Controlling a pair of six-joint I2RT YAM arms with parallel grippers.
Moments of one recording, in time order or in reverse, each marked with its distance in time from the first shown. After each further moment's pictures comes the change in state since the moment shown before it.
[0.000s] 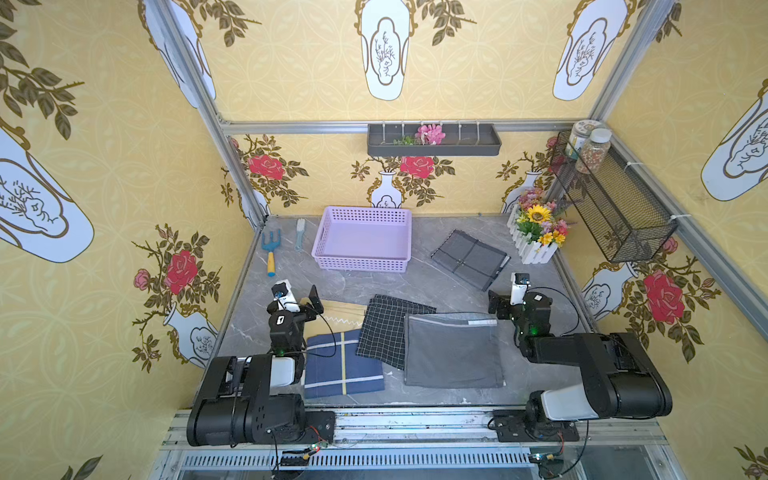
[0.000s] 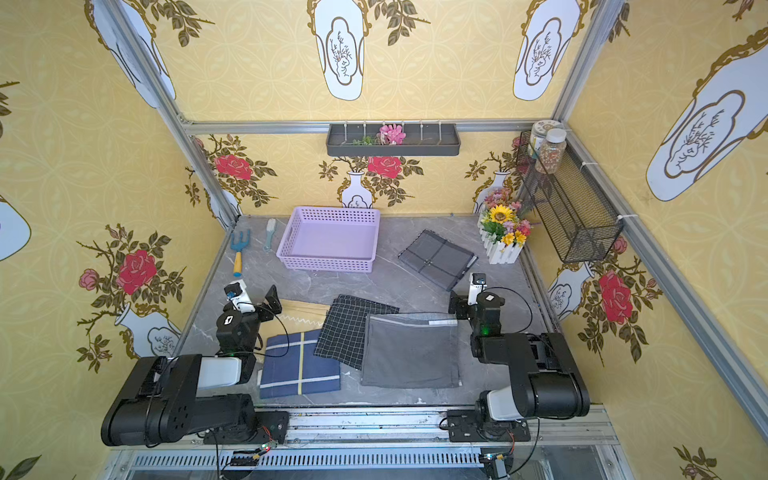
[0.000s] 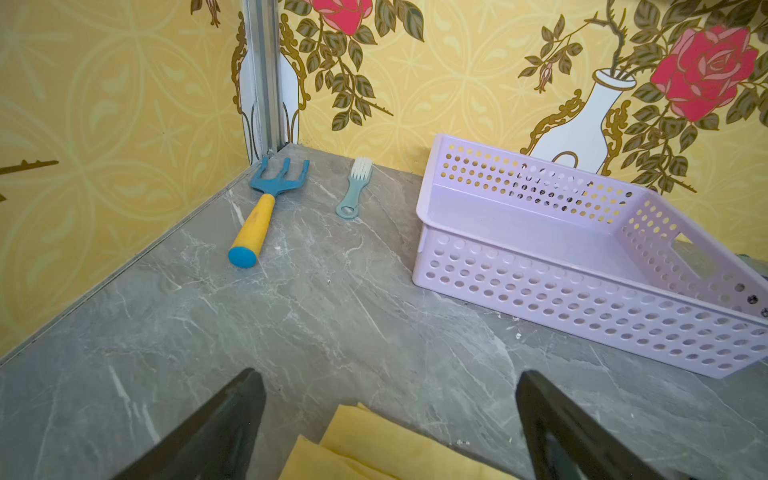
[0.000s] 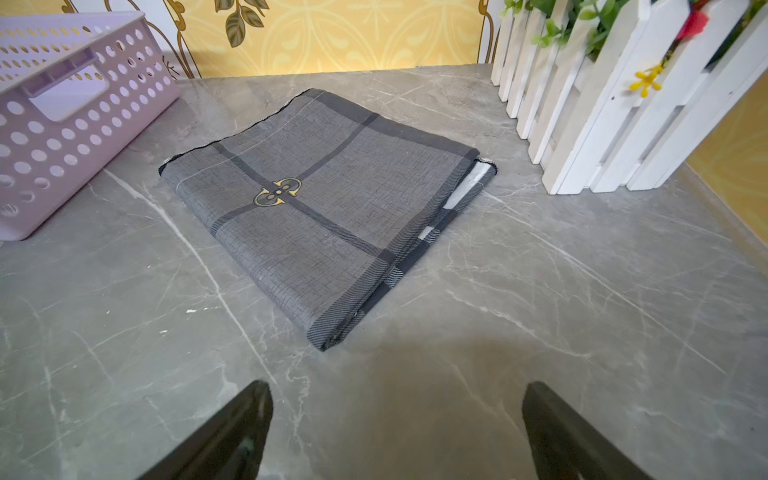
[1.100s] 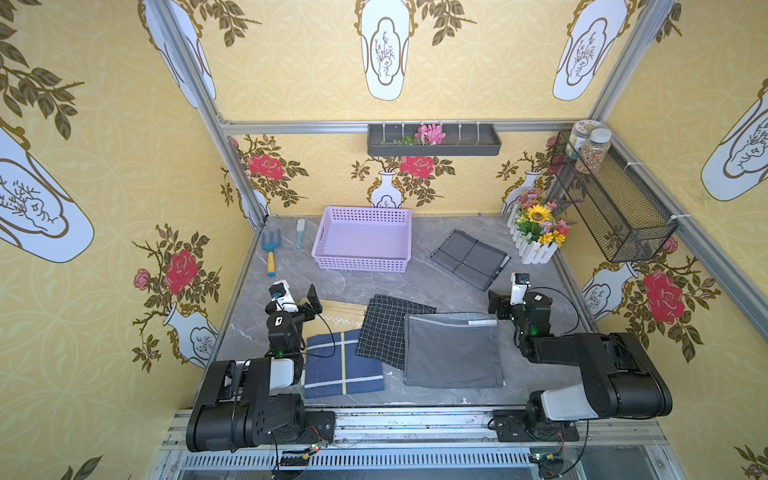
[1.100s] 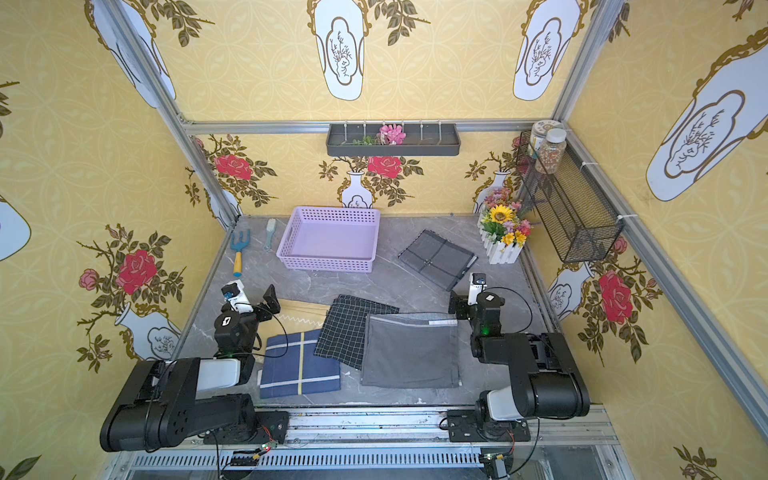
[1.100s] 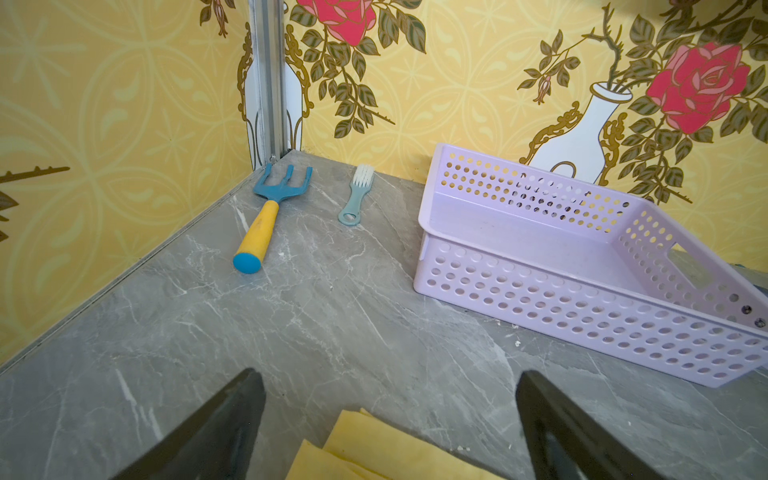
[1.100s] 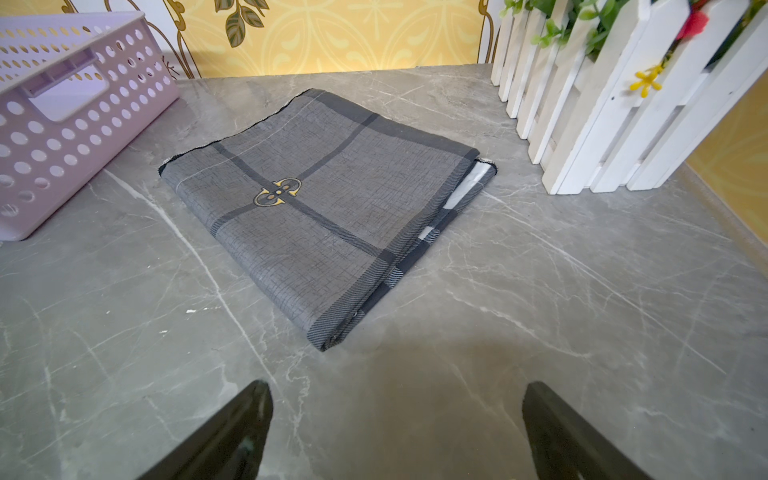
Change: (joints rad) left arm 0.014 -0.023 -0.006 -0.001 0.010 -0.007; right arm 0.000 0.000 0.000 0.000 0.000 0.000
